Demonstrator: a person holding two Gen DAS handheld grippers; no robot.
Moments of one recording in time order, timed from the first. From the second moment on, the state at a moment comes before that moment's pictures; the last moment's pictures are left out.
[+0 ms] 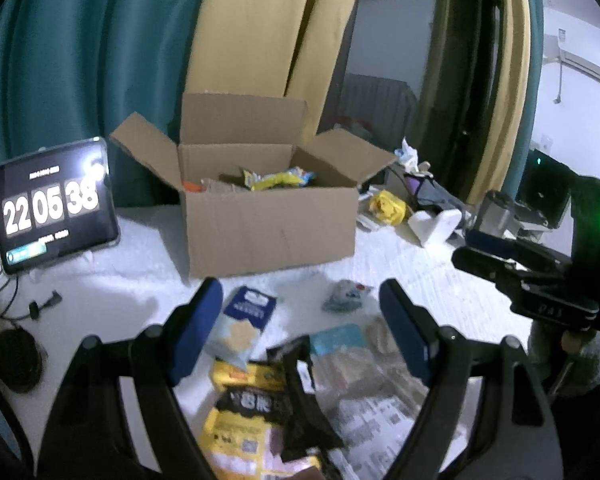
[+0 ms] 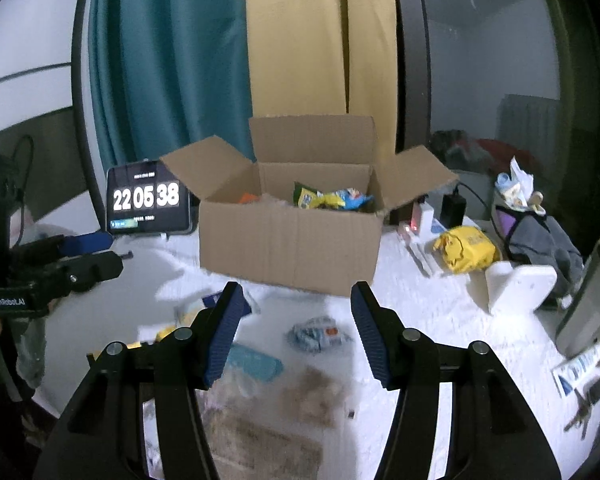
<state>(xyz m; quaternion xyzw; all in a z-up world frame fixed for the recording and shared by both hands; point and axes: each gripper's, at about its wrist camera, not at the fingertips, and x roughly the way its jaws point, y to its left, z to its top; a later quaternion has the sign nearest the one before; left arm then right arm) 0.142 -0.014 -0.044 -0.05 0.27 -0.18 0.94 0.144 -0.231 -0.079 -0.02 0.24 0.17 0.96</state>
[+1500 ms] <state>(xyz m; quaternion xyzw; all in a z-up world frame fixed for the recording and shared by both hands) 0.129 -0.028 -0.136 -0.05 0.39 -0.15 0.91 0.088 -0.199 -0.197 -0.16 0.33 0.18 0.91</state>
